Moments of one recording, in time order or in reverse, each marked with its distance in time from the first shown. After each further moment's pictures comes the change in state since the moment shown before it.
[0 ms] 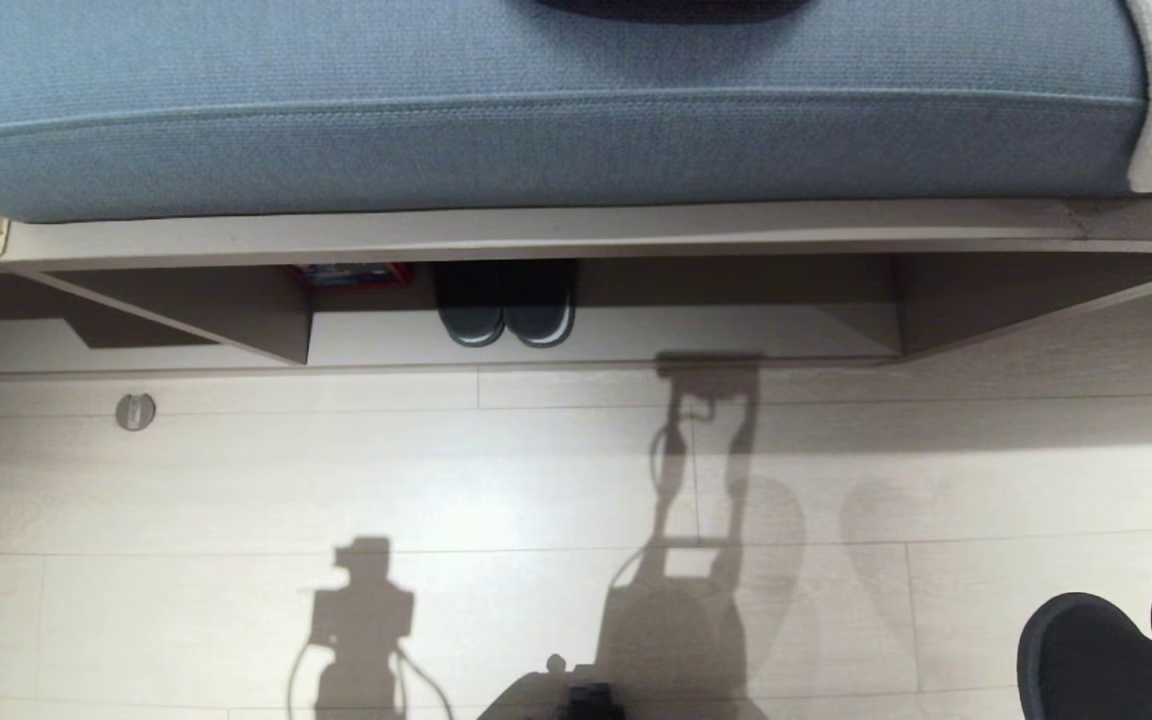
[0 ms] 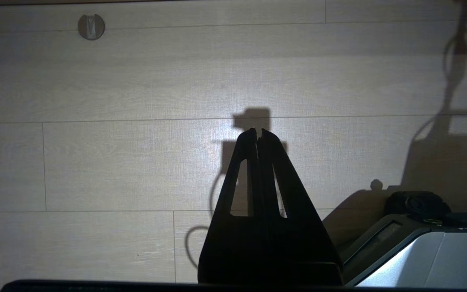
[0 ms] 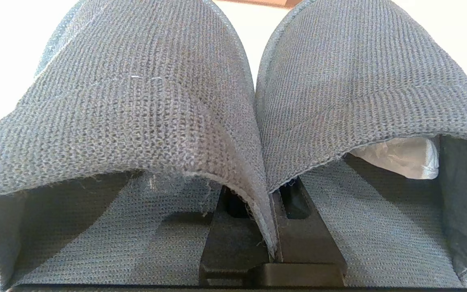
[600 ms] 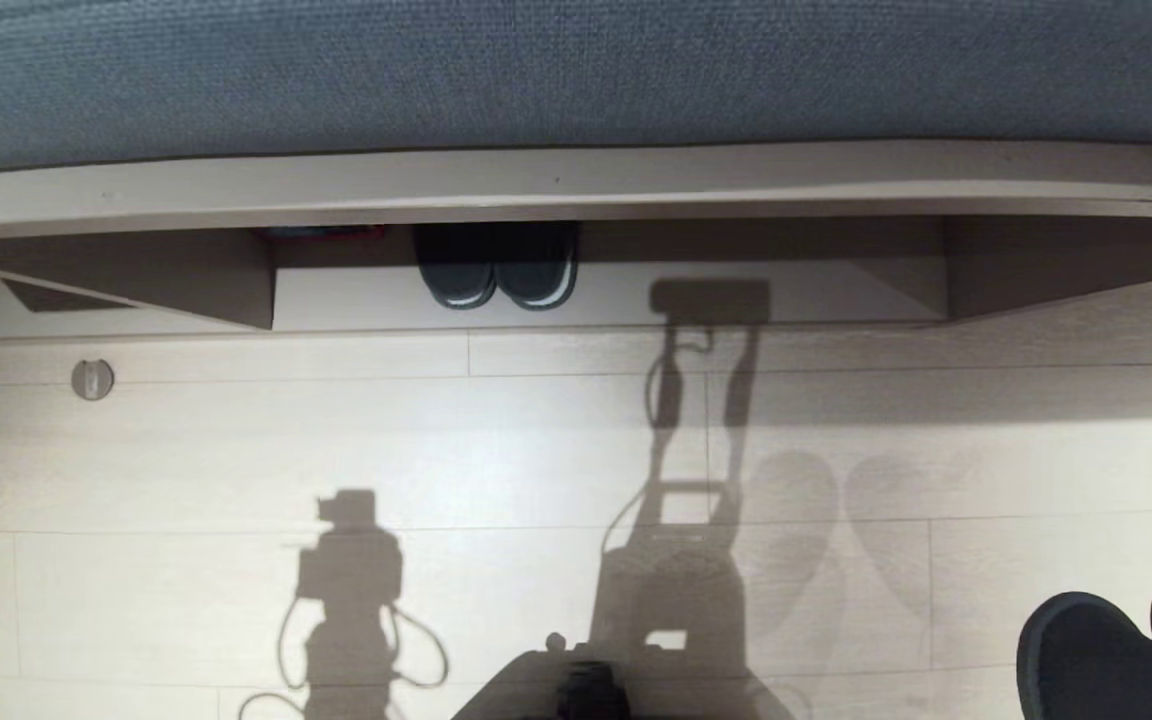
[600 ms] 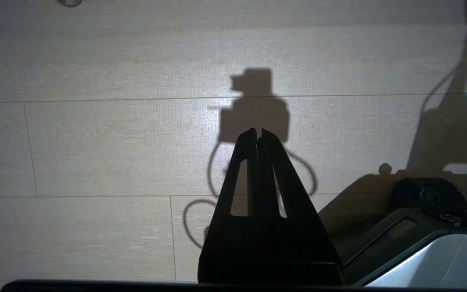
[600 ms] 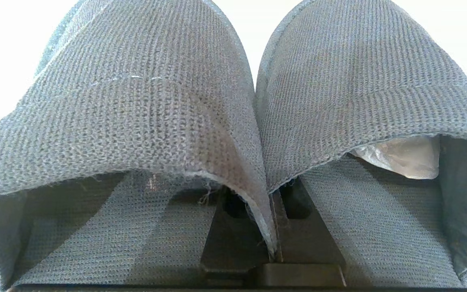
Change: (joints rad) left arm 0.000 0.000 0.000 0.000 0.000 0.000; right arm 0.000 0.000 0.000 -0.001 0.000 0.000
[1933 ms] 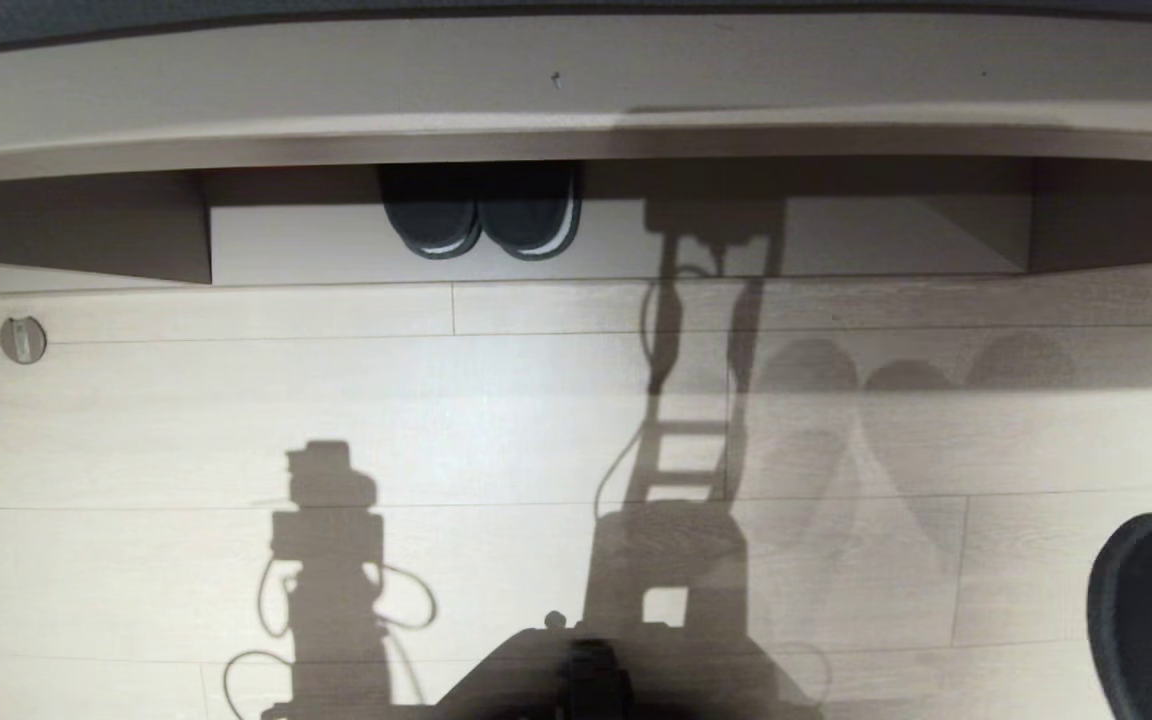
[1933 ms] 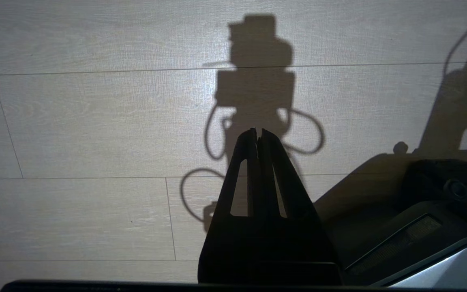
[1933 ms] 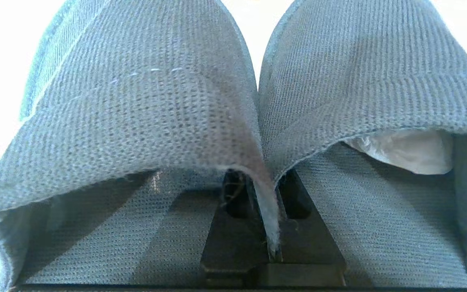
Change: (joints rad) left arm 0.000 0.000 0.000 -0.001 0.000 0.006; right arm 0.009 0.082 -0.103 -0.138 0.059 -0.076
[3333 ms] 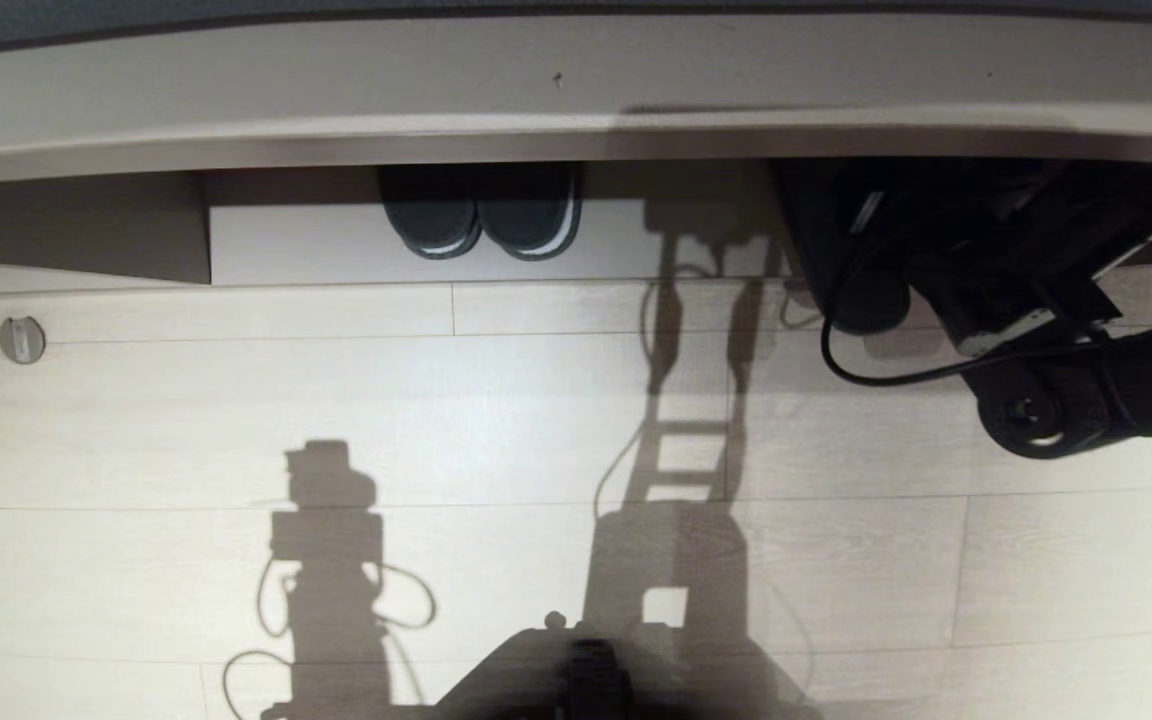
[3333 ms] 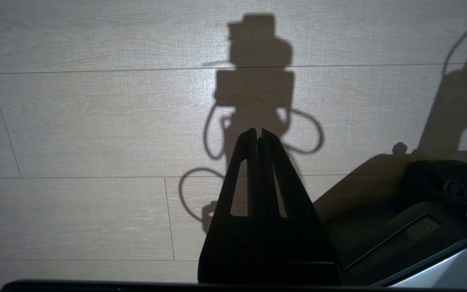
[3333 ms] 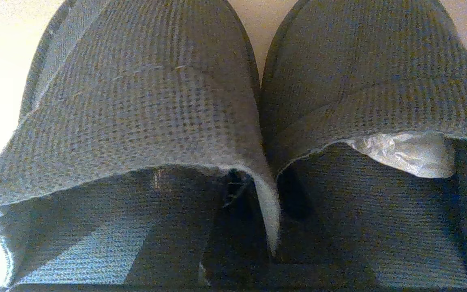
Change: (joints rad) left arm 0.000 0.000 0.000 0.000 0.000 -0.006; right arm 0.213 1.826 -1.057 -1.159 -0.189 -0.078
